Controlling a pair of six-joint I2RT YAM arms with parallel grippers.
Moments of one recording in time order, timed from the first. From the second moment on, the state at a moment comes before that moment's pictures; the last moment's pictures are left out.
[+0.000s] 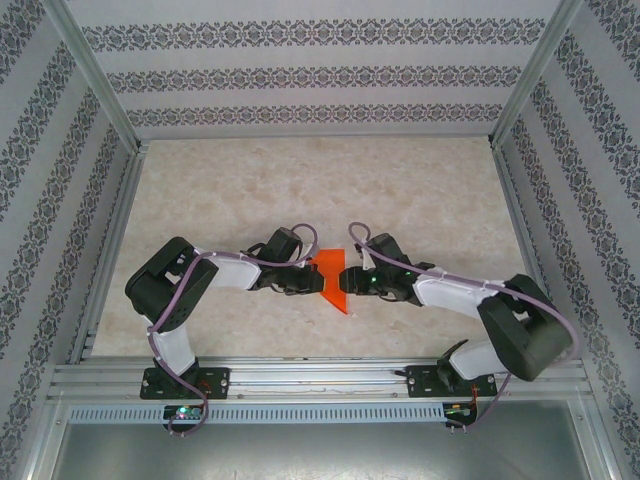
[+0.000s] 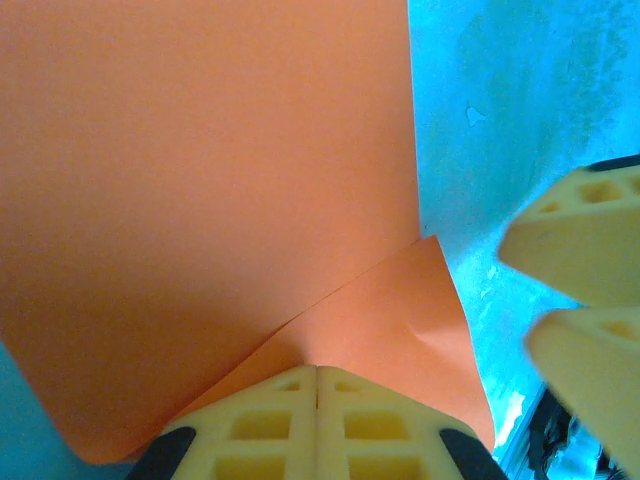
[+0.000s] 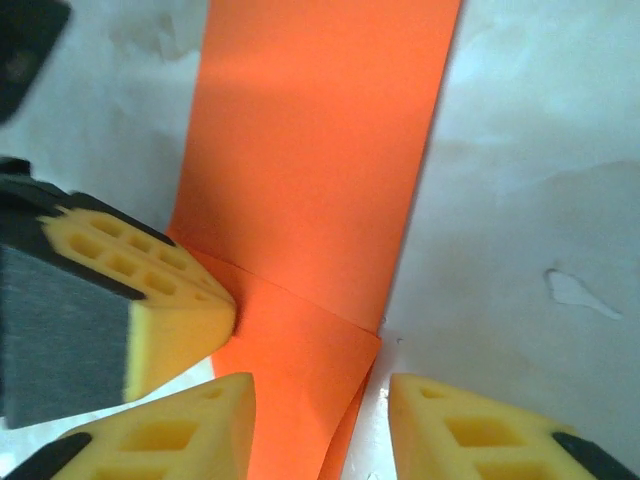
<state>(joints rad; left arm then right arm) -0.63 1.81 0.78 0.10 0.59 -0.70 0.59 1.38 0.55 -0.07 -0.31 0.61</state>
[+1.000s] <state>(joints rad) -0.63 1.81 0.79 0.08 0.58 -0.70 0.65 1.38 0.49 -0.13 -0.55 0.76</state>
